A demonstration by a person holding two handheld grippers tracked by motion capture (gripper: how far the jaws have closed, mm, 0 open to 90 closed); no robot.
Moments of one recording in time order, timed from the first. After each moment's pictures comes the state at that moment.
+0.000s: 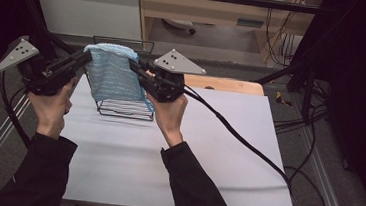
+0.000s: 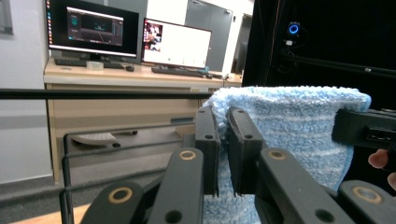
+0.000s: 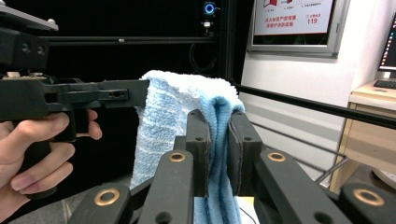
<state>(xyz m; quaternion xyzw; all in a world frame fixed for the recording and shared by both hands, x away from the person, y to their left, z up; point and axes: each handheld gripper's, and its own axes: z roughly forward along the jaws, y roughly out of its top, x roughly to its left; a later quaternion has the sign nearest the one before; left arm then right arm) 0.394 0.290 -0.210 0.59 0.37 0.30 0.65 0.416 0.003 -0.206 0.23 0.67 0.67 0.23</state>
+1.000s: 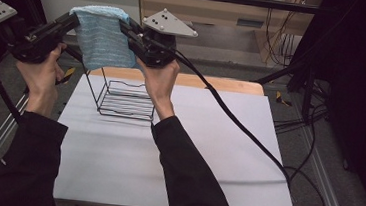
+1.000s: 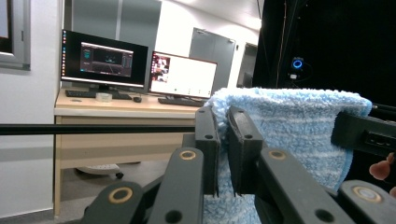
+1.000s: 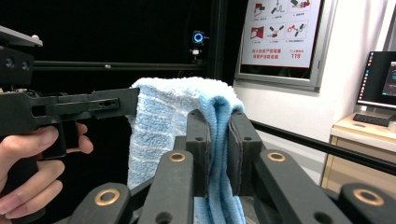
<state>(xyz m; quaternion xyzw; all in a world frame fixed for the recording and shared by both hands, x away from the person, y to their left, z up) 0.425 0.309 -0.159 0.55 0.36 0.32 0.68 0.446 0.028 -0.148 0.22 0.64 0.68 0.27</state>
